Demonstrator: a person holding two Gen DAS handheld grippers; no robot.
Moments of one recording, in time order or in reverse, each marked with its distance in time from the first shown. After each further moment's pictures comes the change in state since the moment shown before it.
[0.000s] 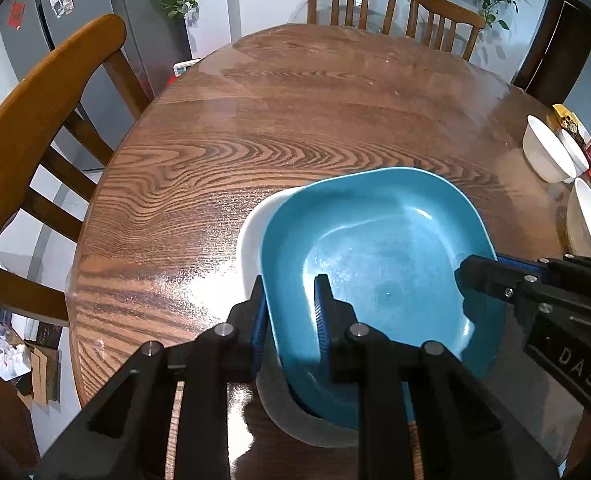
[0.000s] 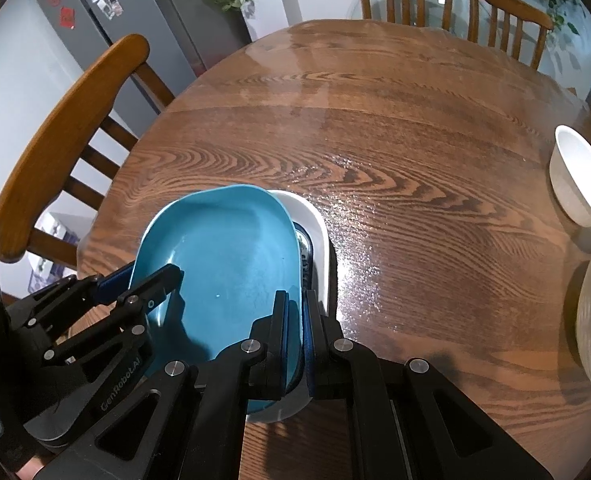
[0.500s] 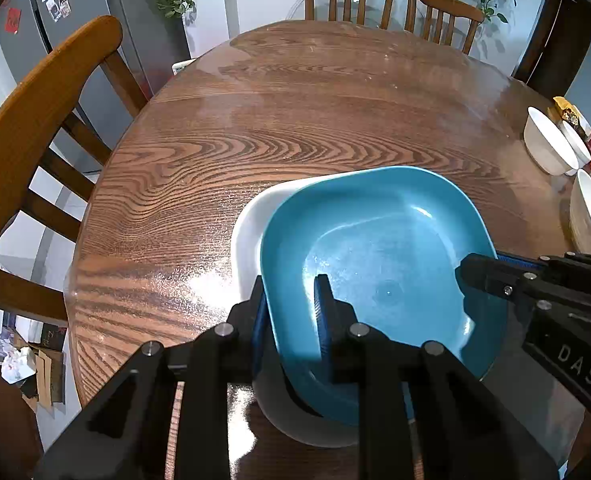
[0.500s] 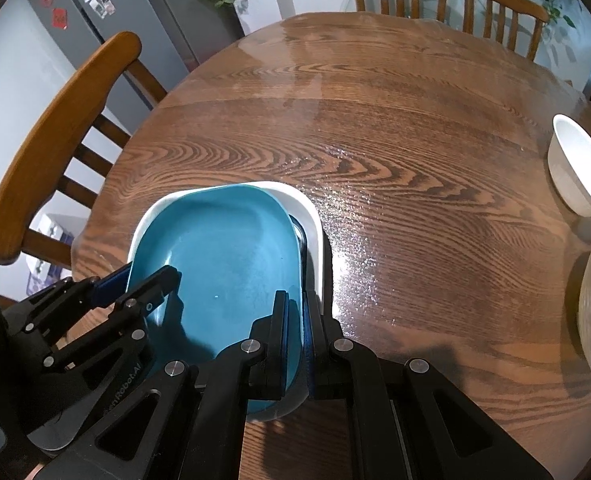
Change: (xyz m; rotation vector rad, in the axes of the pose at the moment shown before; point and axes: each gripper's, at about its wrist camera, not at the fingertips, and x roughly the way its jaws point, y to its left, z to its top) left arm 0.004 -0.002 -0.001 0.017 0.008 0.011; right arm 0.003 -0.004 -0.002 0.018 0.015 -0.004
